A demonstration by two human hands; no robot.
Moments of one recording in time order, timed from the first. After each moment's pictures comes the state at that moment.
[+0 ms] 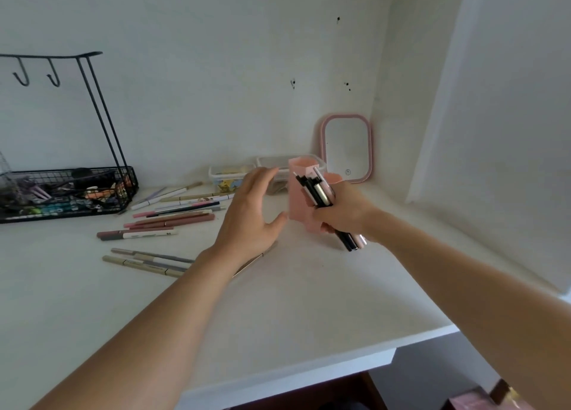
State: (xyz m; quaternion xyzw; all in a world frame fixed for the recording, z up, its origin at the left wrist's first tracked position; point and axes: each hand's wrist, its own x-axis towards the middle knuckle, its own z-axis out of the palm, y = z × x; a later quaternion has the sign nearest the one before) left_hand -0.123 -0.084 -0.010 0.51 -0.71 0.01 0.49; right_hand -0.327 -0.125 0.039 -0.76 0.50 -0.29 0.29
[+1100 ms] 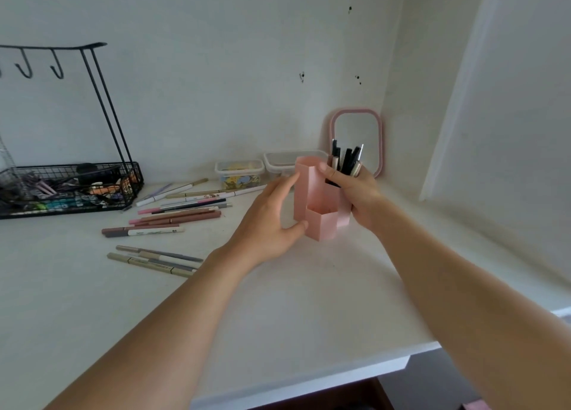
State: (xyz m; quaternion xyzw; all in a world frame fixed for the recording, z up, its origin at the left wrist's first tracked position) left_hand -0.131 -0.083 -0.010 0.51 -0.74 -0.08 0.43; right_hand -0.315 -0.180 0.024 -0.54 0.38 -0.52 0.54
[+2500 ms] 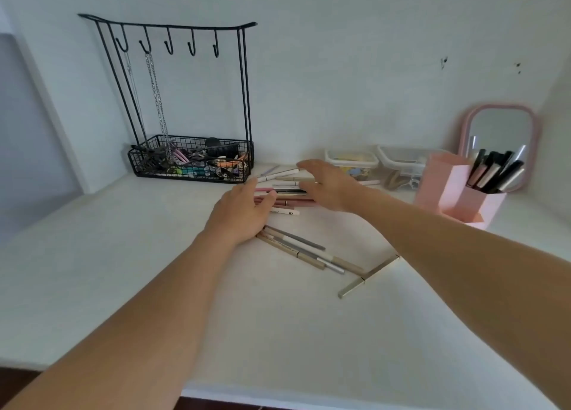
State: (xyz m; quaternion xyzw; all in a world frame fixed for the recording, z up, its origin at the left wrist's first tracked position) left_hand 0.073 -0.022 -0.021 0.81 -0.51 -0.04 0.29; right_hand -0.085 -0.164 0.014 -0.93 0.30 -0.17 0.12
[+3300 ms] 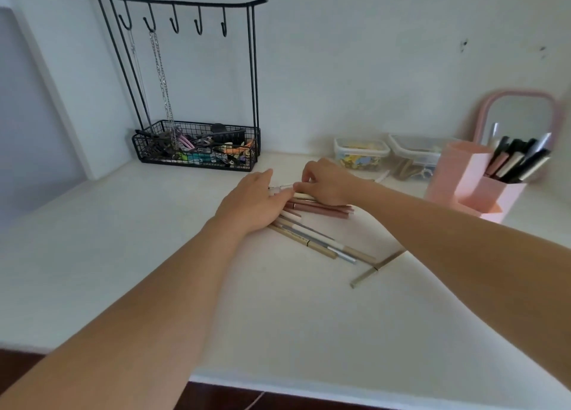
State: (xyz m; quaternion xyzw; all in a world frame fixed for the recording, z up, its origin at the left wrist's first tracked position) left_hand 0.071 -0.027 -0.024 0.80 -0.53 -0.06 0.27; right_hand -0.064 -0.161 0.002 -0.93 0.33 -0.10 0.08
